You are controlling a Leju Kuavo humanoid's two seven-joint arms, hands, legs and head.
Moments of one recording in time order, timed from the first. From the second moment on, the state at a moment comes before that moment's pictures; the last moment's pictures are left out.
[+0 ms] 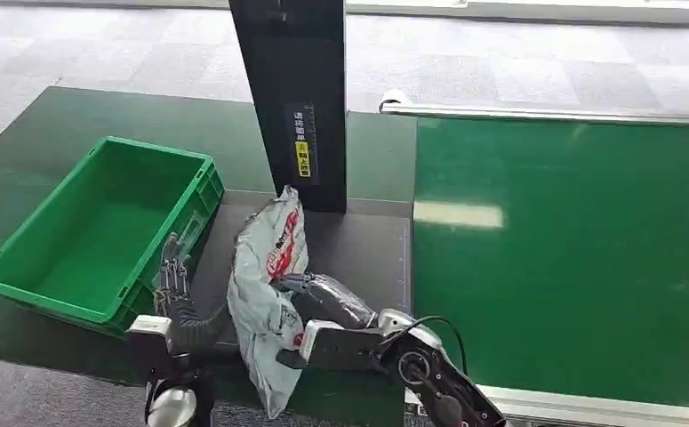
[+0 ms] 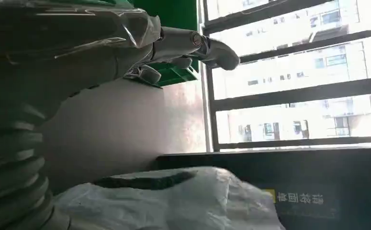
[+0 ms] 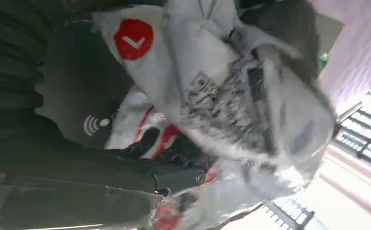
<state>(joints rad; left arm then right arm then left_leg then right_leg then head) -0.01 -0.18 -0.08 -1.34 -0.08 0.29 -0.63 -0.40 0.04 0.72 -1.14 0.35 0.16 -0.33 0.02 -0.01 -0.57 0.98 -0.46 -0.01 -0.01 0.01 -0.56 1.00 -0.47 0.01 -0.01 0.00</state>
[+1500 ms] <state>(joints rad) 0.12 -0.01 -0.16 -1.45 -0.90 0.33 -0.48 0.16 0.04 -0.18 -1.60 0.11 0.05 -0.48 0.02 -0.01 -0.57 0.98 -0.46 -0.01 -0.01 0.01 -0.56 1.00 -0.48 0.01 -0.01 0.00</state>
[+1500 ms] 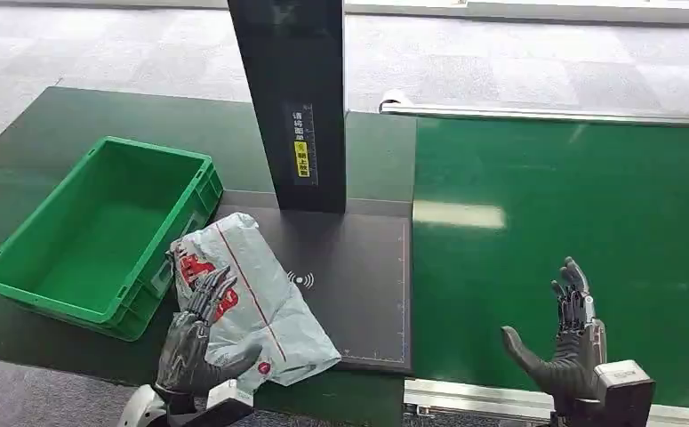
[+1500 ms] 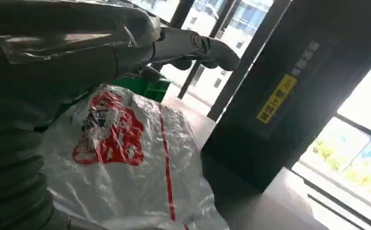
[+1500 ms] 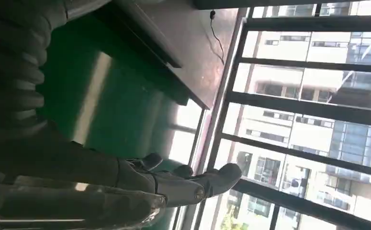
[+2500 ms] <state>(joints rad) 0.02 0.13 -0.47 -1.32 -1.10 0.24 -0.25 0.15 0.09 -0.17 -1.63 0.13 0.05 -0.48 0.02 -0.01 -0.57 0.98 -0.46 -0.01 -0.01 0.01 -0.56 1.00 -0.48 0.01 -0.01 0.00</state>
